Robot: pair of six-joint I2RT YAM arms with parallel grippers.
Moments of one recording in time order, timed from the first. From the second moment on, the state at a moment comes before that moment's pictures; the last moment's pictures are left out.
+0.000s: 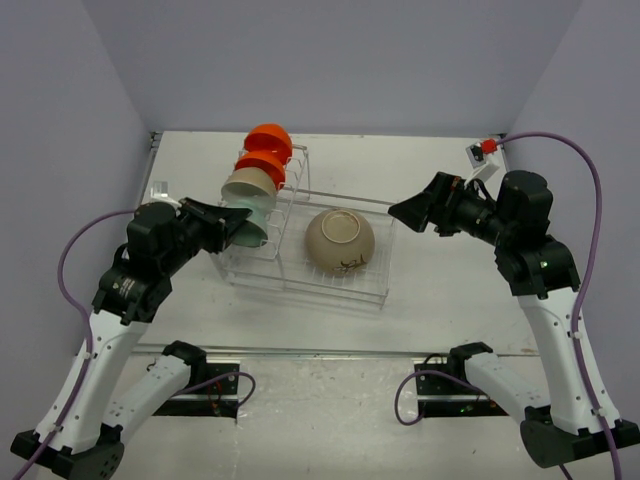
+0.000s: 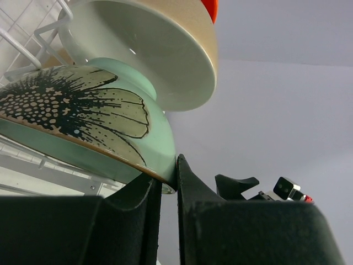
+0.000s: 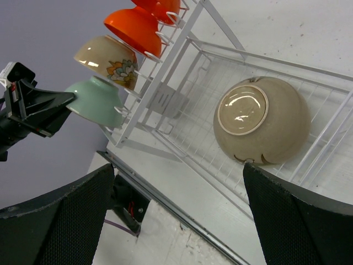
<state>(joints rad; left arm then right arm) -0.34 0.76 1.04 -0.62 0.08 -1.41 0.22 0.92 1.27 -0.68 -0.52 0.56</state>
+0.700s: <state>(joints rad) -0.34 0.63 0.85 -0.35 0.07 -1.40 0.22 0.92 1.26 -0.68 -0.52 0.55</state>
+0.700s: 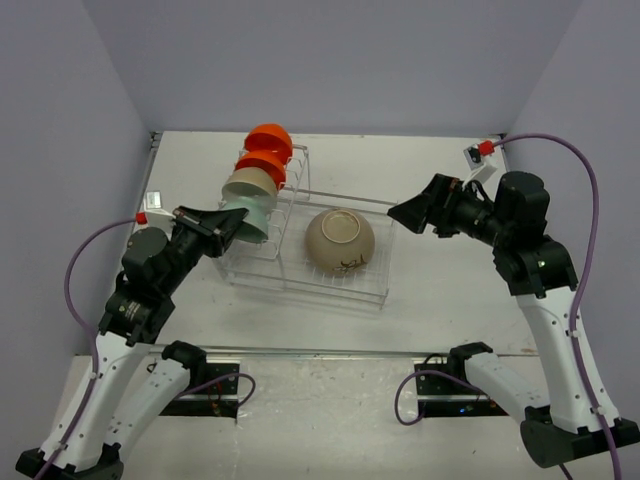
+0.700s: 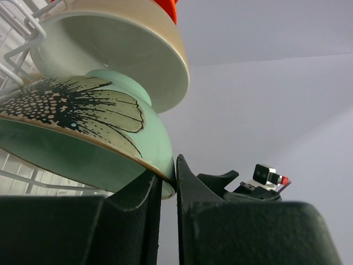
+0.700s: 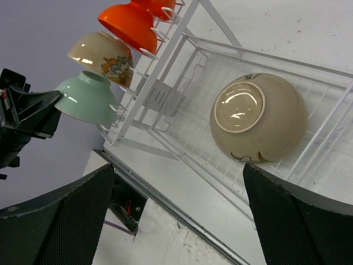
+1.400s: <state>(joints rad) -0.34 0.54 0.69 -0.07 0.06 -1.39 0.25 0.92 1.24 -0.69 -0.51 0.52</state>
